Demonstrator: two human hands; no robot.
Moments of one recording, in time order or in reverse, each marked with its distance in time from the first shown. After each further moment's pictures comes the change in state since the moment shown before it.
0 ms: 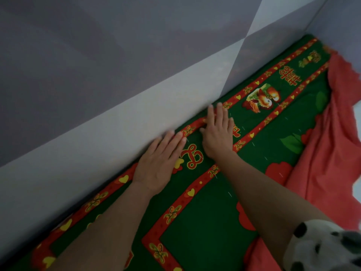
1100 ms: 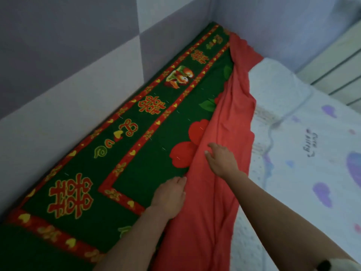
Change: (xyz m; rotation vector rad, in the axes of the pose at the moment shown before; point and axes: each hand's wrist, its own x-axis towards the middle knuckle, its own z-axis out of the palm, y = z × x) left_hand -0.105 0.221 -0.061 -0.572 -0.488 0.106; right_hand -0.256 0.143 -0.096 0.137 -0.178 0.338
